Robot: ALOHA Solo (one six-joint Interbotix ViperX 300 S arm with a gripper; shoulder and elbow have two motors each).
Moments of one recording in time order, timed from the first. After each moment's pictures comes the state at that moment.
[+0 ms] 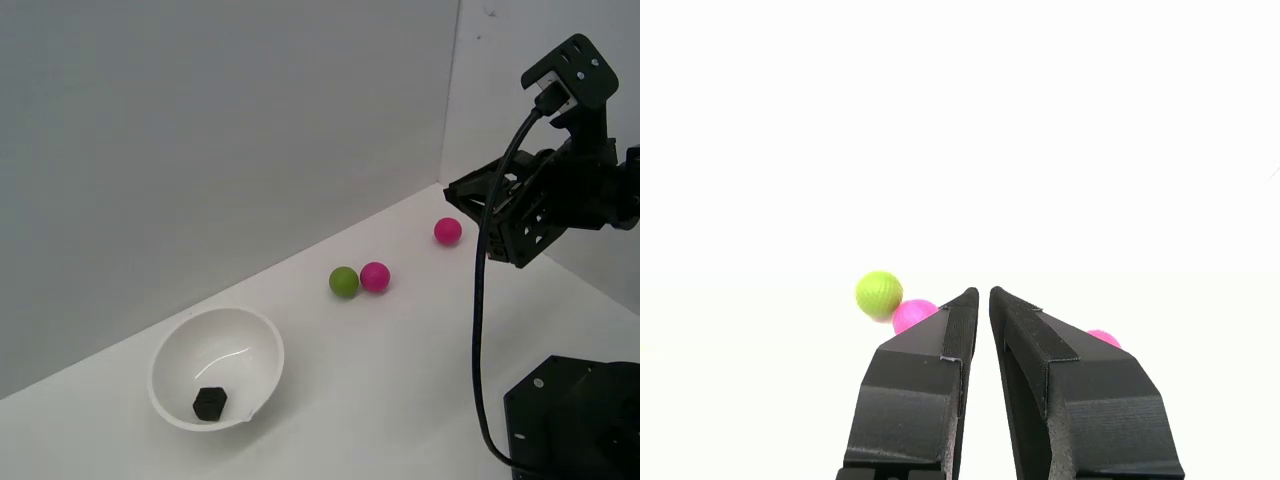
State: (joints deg) arm 1.0 154.8 154.6 156.6 156.6 -12.9 26.1 18.9
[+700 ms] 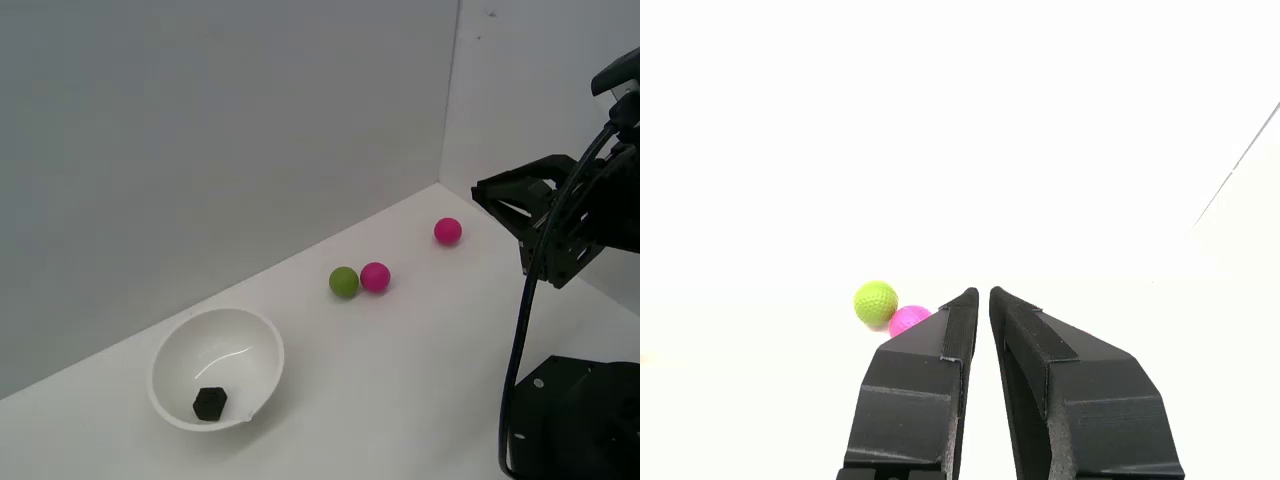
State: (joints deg) arm 3.1 167.9 167.8 159.3 159.2 -12.9 30.2 18.1
